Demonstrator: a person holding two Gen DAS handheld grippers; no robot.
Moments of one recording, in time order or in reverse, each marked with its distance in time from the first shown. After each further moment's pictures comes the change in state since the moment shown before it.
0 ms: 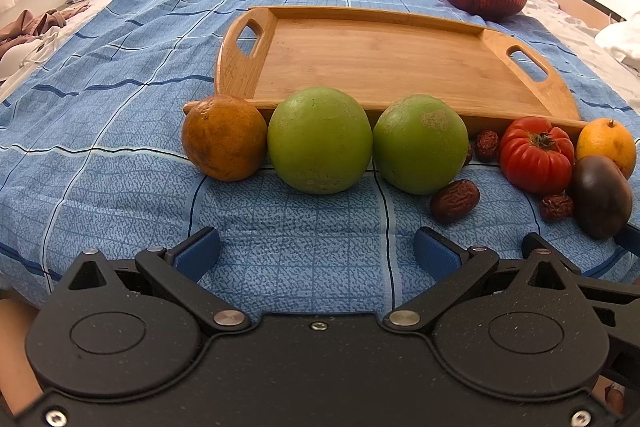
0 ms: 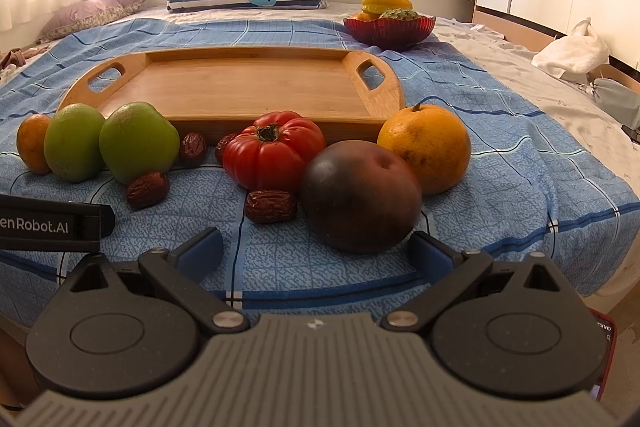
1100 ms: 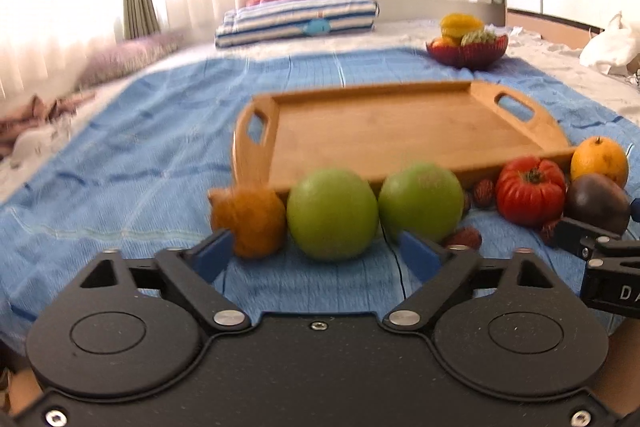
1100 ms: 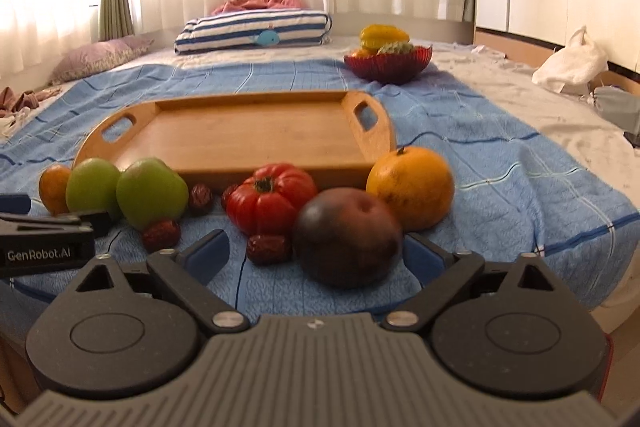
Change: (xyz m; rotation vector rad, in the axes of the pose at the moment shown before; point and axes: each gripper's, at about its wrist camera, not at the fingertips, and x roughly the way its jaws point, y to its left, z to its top) left arm -0.030 -0.002 -0.004 0.120 -0.278 0.044; right arm -0.021 -0.018 0.008 0.053 -0.115 0.049
